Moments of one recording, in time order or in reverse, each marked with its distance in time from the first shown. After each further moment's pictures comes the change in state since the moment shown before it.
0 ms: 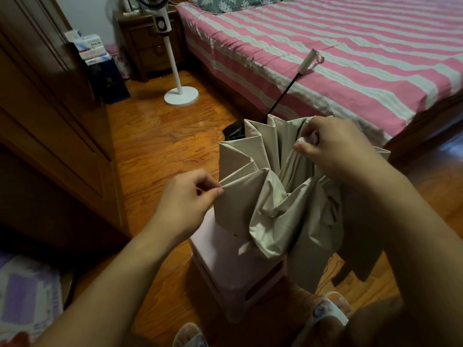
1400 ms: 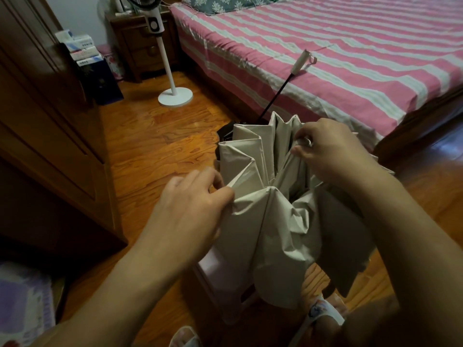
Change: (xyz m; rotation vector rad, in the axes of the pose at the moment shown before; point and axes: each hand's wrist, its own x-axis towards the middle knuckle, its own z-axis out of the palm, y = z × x) left_hand -0.023 0.027 -0.003 0.578 -0.055 0.453; right_hand 0.002 0.011 0.005 -0.031 0.019 -0.021
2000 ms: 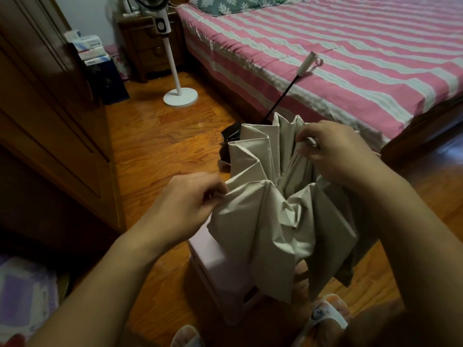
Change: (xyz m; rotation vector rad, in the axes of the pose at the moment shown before) left_hand 0.012 -0.040 0.011 -0.398 -0.042 -0.068; right_hand 0.001 0.003 0.000 -0.011 -0.036 -0.071
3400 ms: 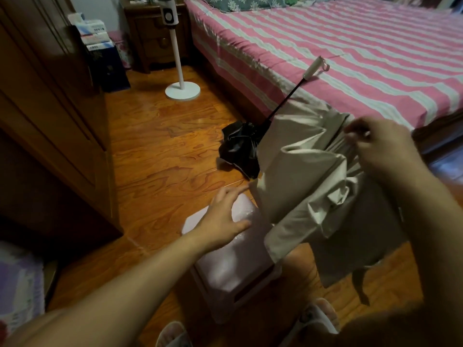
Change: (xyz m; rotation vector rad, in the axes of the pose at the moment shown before) left_hand 0.016 -0.035 0.131 -0.385 -0.084 -0.268; right_hand 0.002 0.041 -0.024 0.094 0.134 0.243
